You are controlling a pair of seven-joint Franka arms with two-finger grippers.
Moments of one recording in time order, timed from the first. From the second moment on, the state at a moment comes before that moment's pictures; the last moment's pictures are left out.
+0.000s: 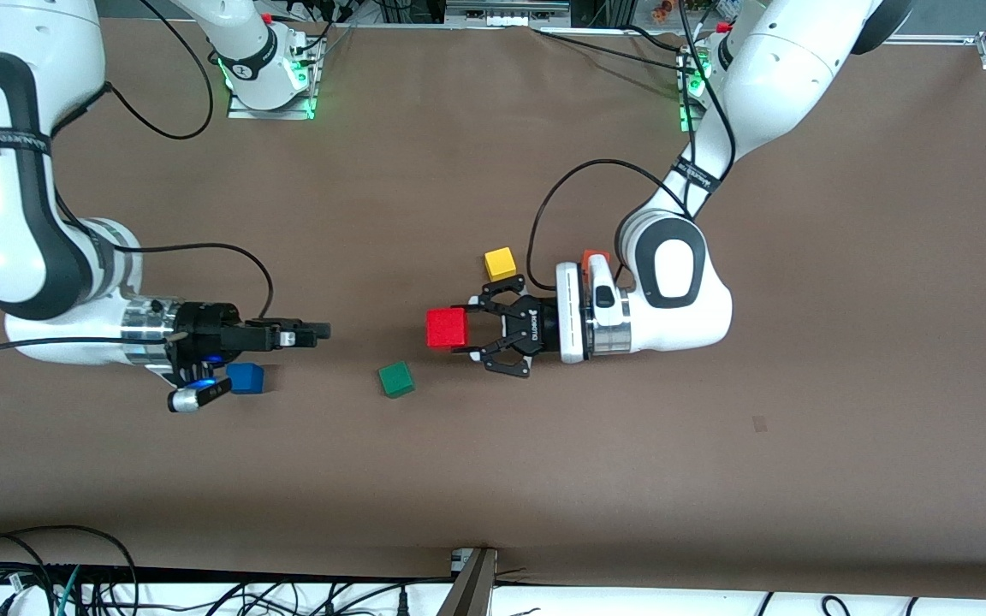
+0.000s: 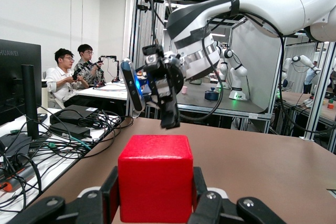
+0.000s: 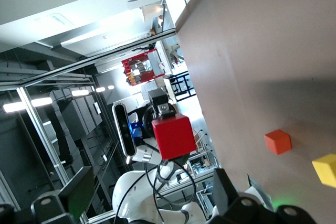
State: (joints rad) left arm -0.32 0.76 -0.24 -1.34 -1.66 2.18 2.04; right arm 0.12 0.61 -0.05 -1.50 1.52 1.67 -0.22
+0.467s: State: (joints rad) left arm -0.34 0.81 -0.24 -1.29 -1.67 2.22 2.04; right arm 0.15 0.67 -0.05 -1.47 1.55 1.74 -0.36
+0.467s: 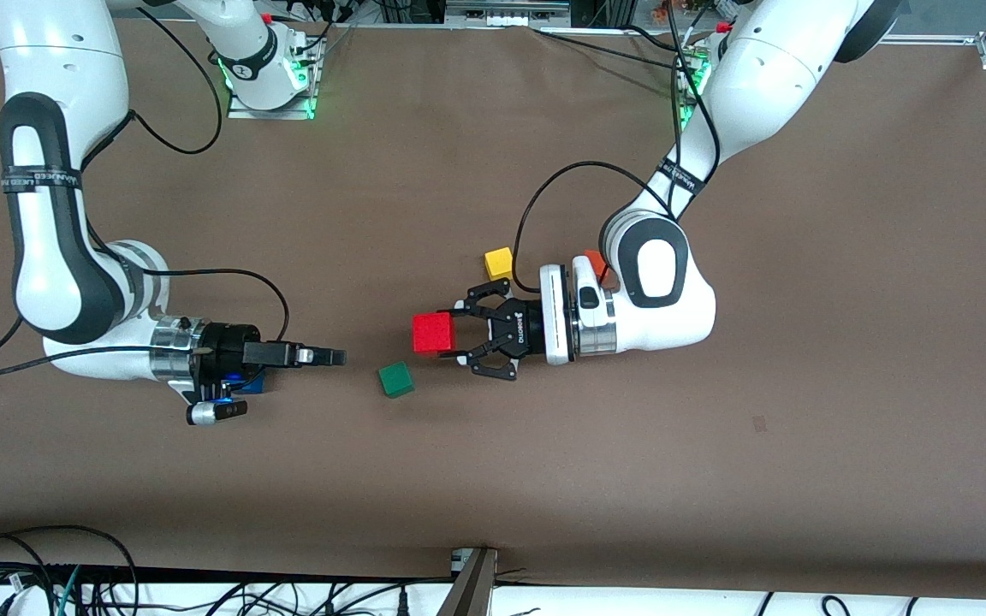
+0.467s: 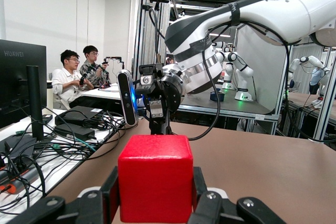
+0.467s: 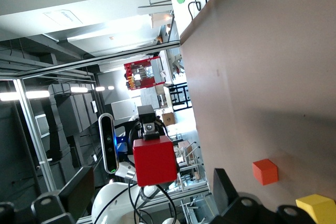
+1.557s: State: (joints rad) left arm -0.38 0.83 -0.23 -1.25 -1.67 2.28 2.05; right arm 0.26 0.69 -0.05 -1.47 1.65 1.87 -0.41
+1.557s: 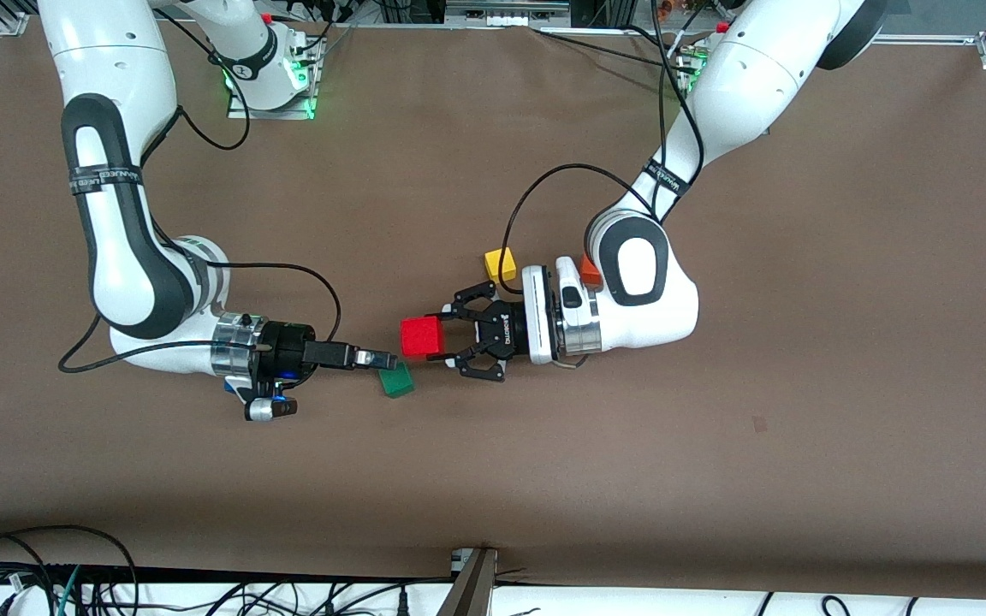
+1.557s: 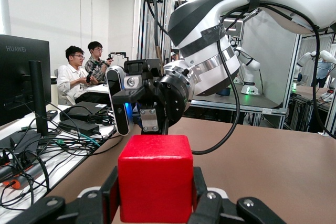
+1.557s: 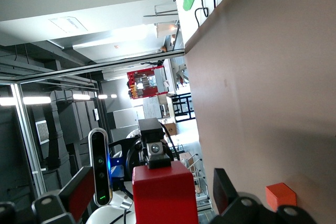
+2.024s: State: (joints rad) left arm -0.38 0.83 -0.23 -1.25 -1.67 2.28 2.05; right arm 0.27 0.69 -0.05 -1.47 1.66 1.88 -0.43
